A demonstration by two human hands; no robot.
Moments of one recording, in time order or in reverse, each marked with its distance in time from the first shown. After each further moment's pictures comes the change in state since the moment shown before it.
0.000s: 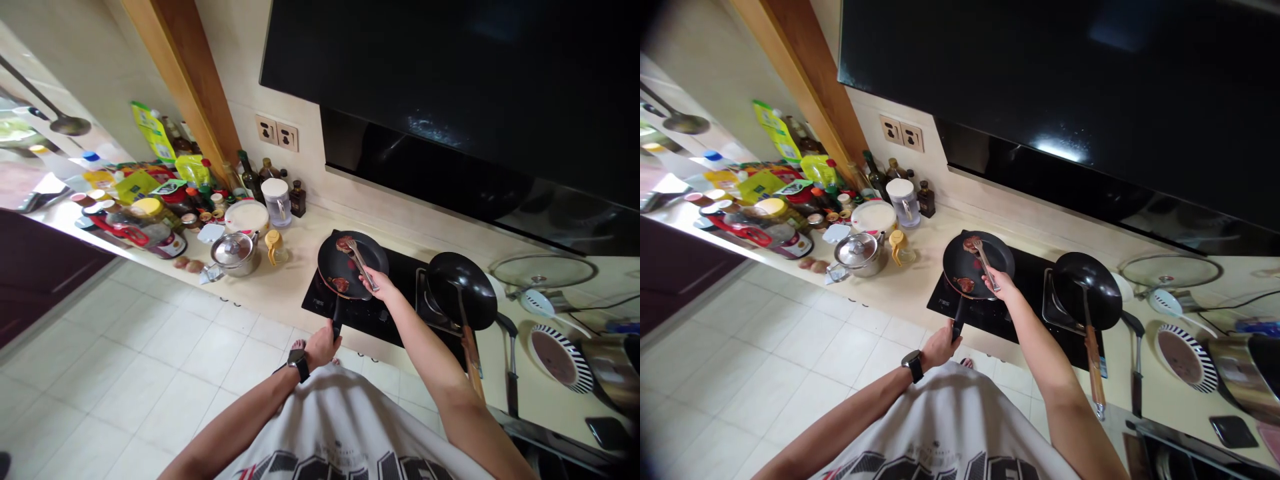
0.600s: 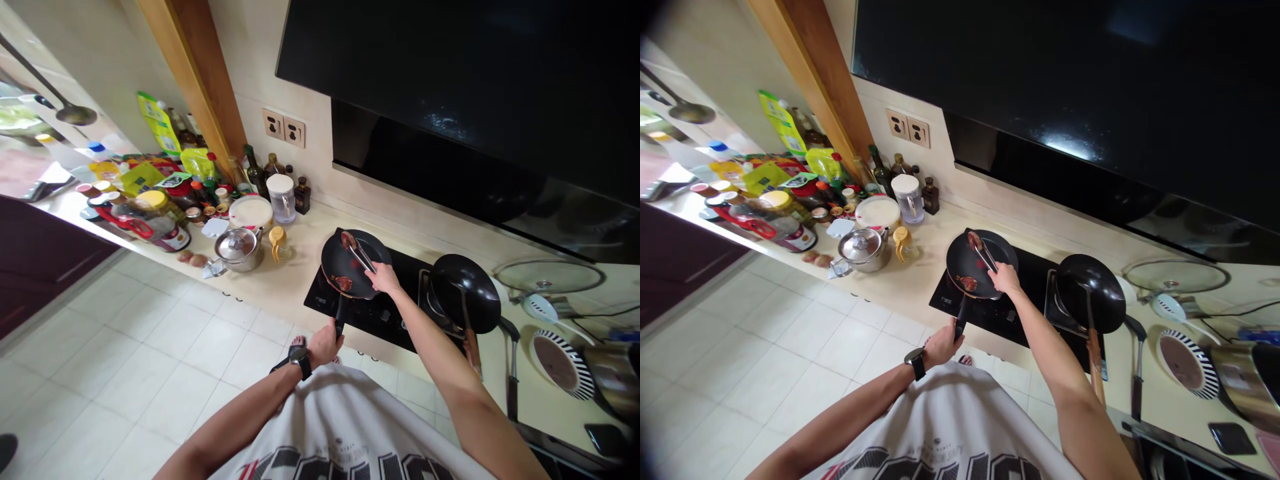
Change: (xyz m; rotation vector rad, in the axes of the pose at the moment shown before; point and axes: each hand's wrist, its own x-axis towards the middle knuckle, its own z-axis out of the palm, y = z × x) left_hand -0.002 0.003 -0.001 -0.012 -0.003 -0.023; right_hand -0.004 -0.011 -0.008 -0.823 0.059 -0.571
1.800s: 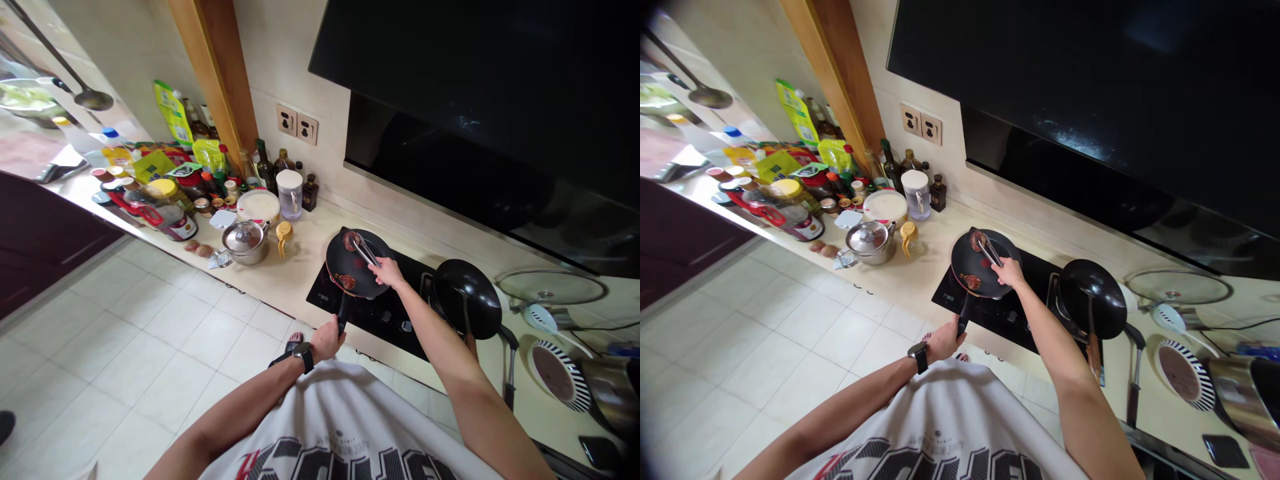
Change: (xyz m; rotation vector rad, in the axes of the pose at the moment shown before) left_hand 0.000 0.000 0.000 -0.001 -0.005 0.024; right_hand 0.017 -0.009 -0.006 0.089 -0.041 0.019
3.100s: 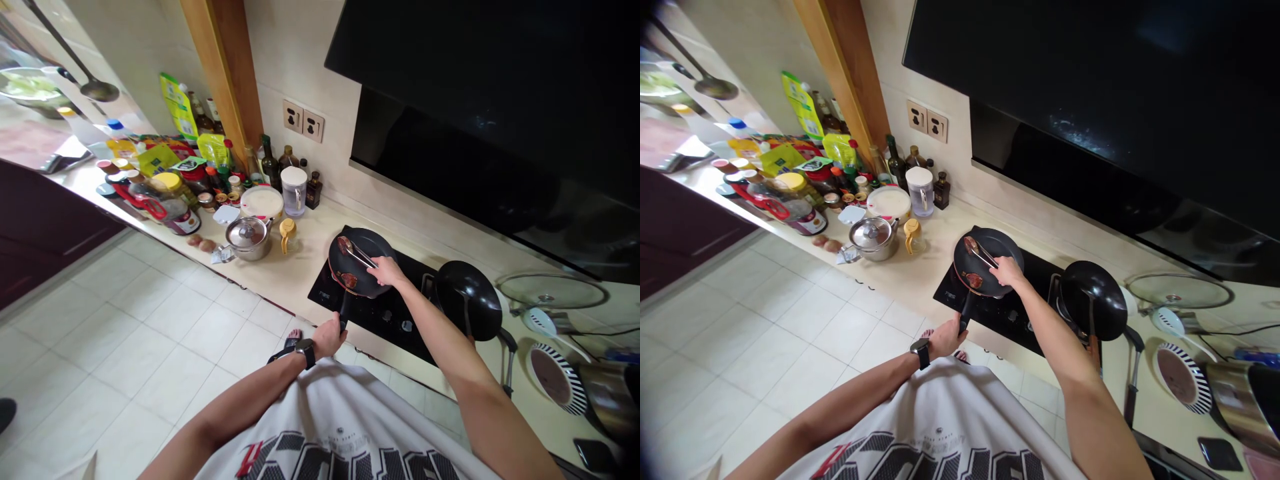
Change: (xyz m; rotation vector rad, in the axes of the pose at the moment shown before) left_hand 0.002 -0.001 0.002 0.031 0.001 0.012; right_hand -0.022 -0.045 0.003 -0.656 -0.163 -0.066
